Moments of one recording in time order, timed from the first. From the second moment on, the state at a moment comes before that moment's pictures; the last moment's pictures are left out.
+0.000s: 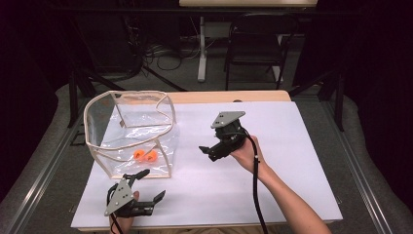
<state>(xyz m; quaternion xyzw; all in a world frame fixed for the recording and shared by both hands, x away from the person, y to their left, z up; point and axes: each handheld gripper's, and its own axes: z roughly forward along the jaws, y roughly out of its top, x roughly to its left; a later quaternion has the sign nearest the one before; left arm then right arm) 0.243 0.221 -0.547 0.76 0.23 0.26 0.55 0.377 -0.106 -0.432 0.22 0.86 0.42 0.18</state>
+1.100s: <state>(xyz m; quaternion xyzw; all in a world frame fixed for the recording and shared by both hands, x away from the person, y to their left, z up) 0.243 0.221 -0.547 0.76 0.23 0.26 0.55 0.354 -0.147 -0.477 0.25 0.87 0.40 0.17</state>
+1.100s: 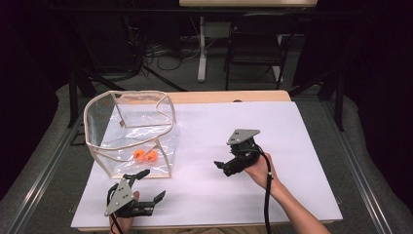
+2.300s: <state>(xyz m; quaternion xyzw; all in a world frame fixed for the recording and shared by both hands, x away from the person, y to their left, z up) 0.243 0.222 -0.547 0.76 0.23 0.26 0.55 0.319 -0.198 -0.514 0.28 0.86 0.38 0.20</state>
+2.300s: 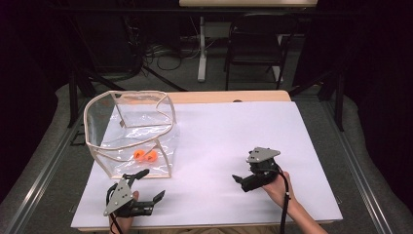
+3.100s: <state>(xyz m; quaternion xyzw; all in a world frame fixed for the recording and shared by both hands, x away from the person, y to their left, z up) 0.244 0.222 -0.547 0.76 0.23 0.26 0.55 0.292 -0.231 -0.530 0.30 0.85 0.39 0.21</state>
